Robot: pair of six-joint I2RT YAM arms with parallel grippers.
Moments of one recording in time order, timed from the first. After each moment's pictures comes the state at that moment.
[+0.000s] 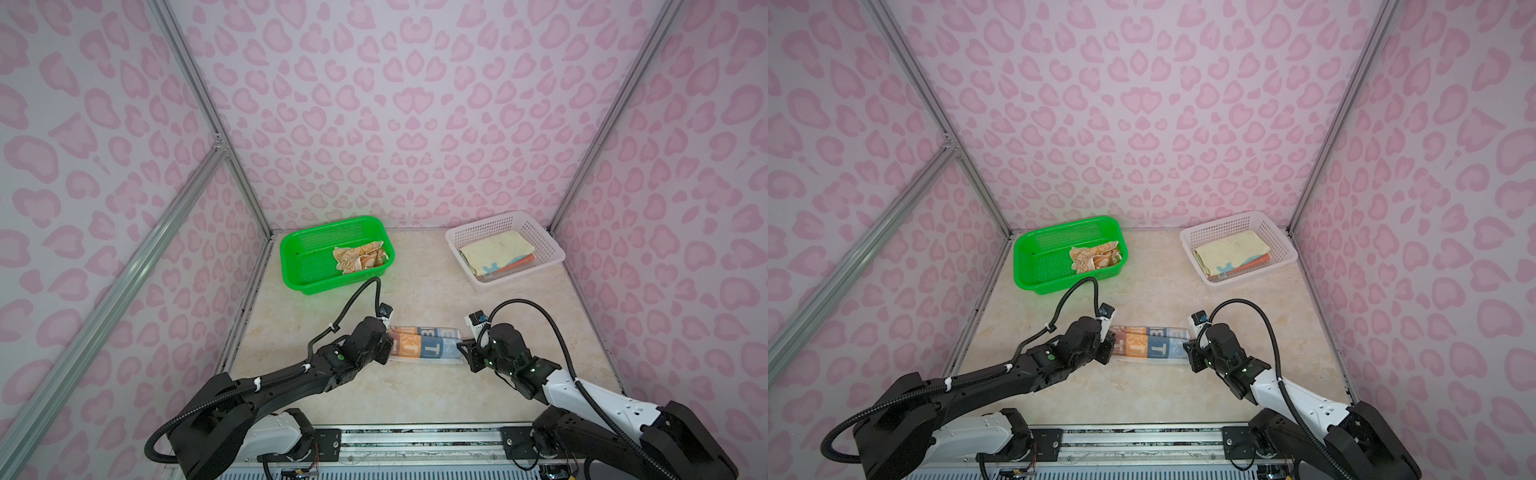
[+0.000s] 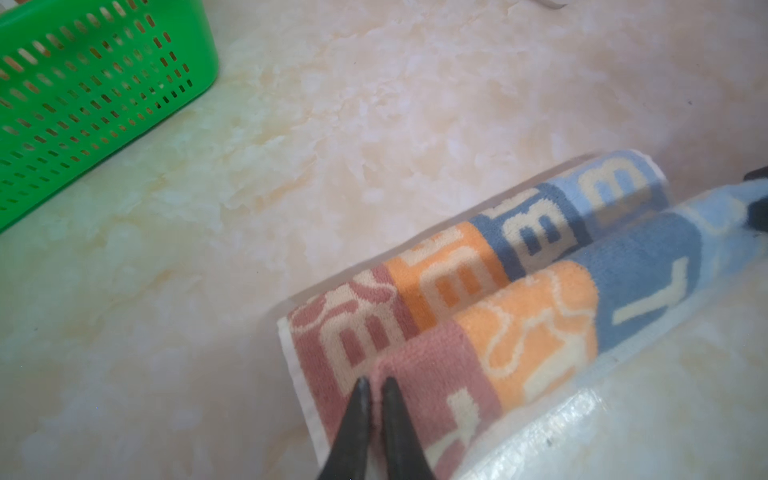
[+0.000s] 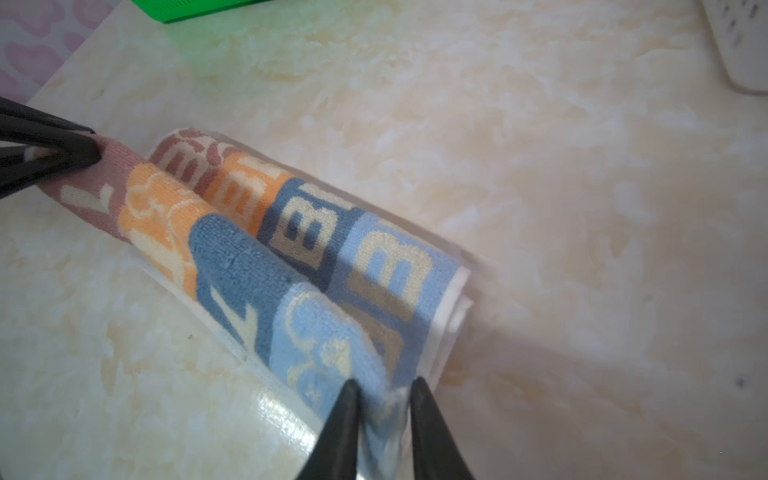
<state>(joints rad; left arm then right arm) -0.83 1.23 0.52 -0.04 -0.20 -0.20 0.65 1.02 0.28 0.07 -0.11 0.26</state>
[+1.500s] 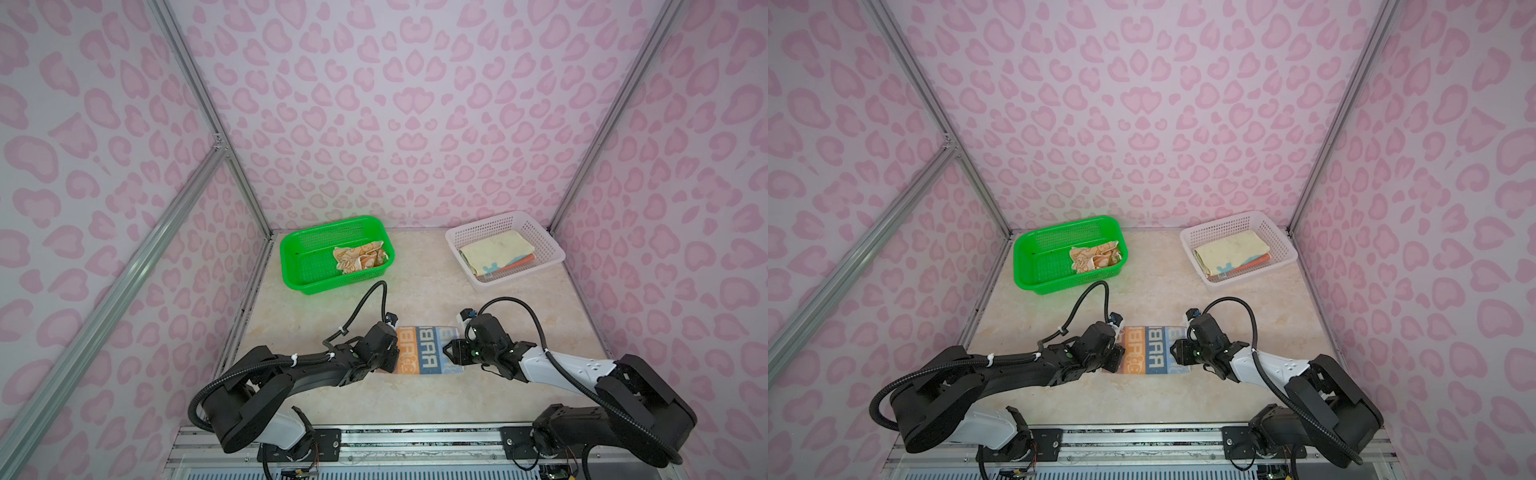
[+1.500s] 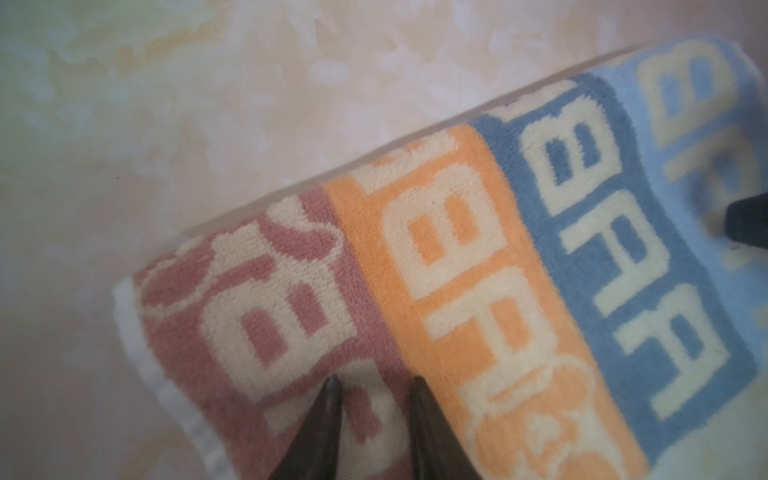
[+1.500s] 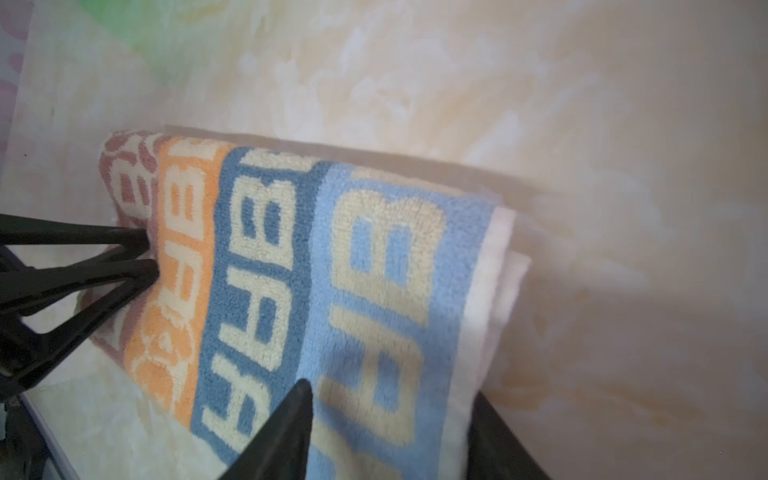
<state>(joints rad) -0.85 1.46 0.53 0.01 -0.09 -0.35 0.66 1.35 0.43 0.07 -0.20 0.52</state>
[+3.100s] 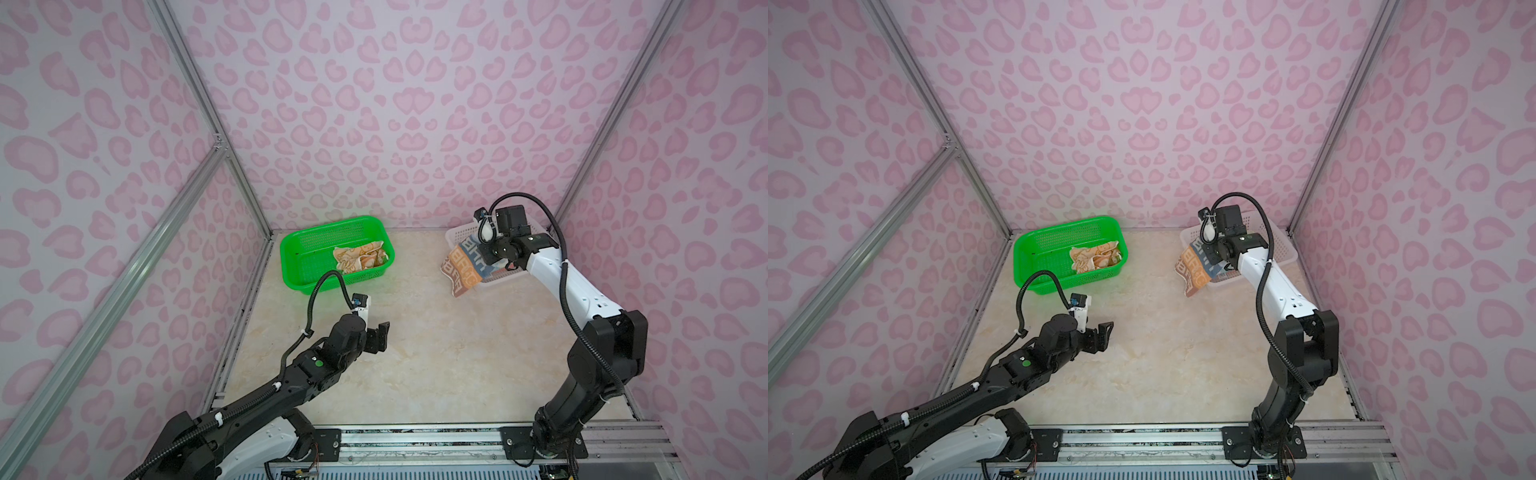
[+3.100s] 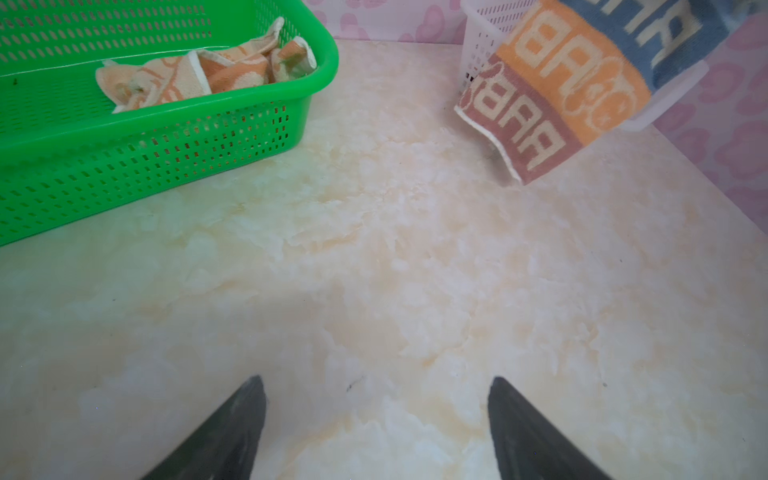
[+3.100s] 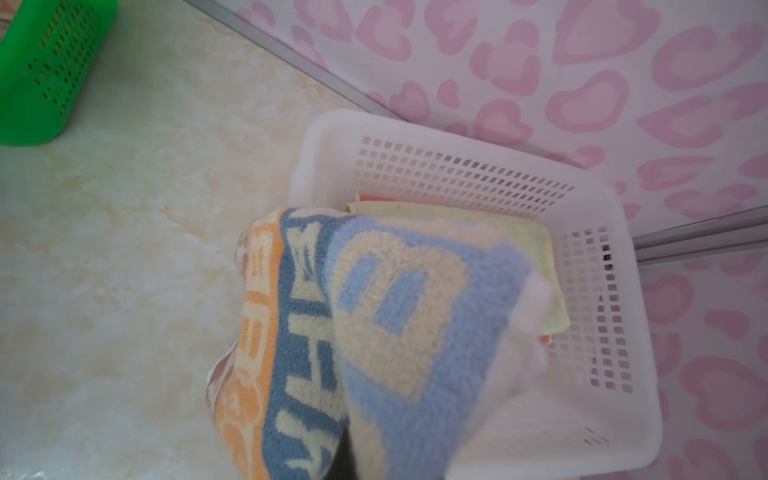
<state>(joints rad) -0.75 0.99 0.50 -0.08 -0.22 -0.37 0.27 1.74 1.60 -0.62 0.08 -0.35</state>
